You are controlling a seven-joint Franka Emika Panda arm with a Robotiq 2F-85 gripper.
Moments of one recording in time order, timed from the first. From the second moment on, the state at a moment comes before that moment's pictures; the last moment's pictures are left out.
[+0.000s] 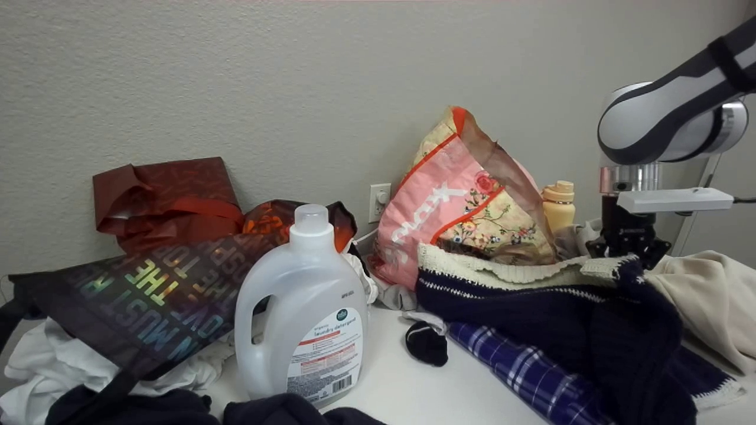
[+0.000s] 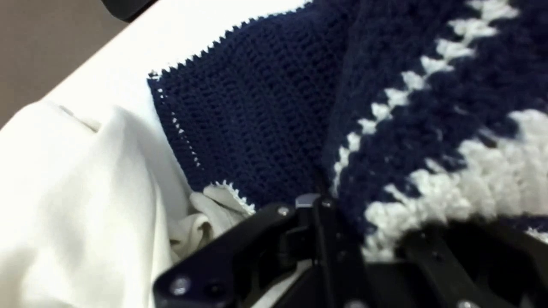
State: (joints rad) arm -0.18 0.14 -0.20 -2.15 -0.05 2.05 0.26
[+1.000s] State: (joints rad) arm -0.27 0.32 -0.23 -1.96 0.01 1.52 -0.05
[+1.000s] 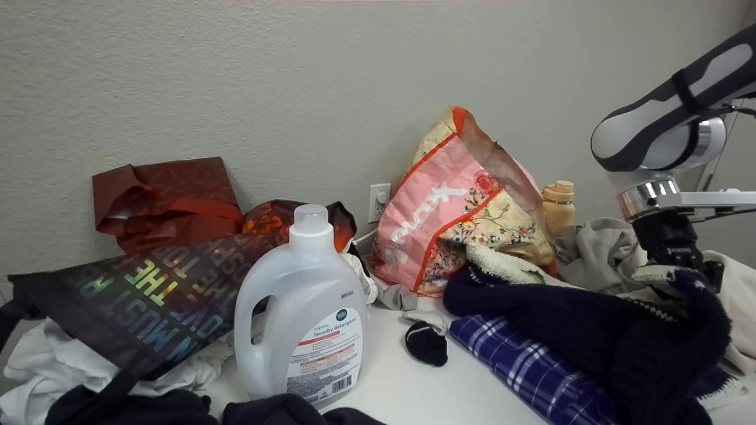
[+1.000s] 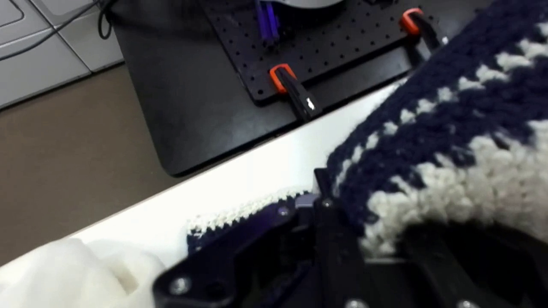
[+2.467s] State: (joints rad) arm -0.27 0.46 -0.20 -1.81 0.04 1.32 -0.16
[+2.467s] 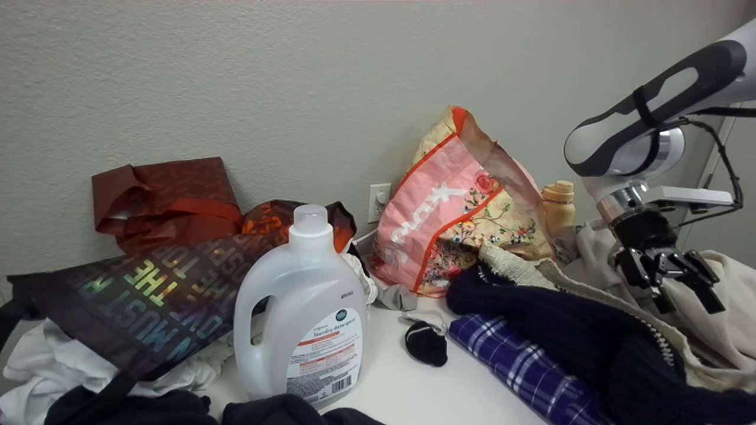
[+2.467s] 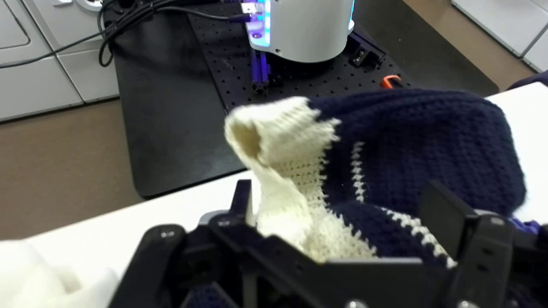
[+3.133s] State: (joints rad) arm -0.24 0.36 -0.14 -1.73 0.14 1.37 -0.16
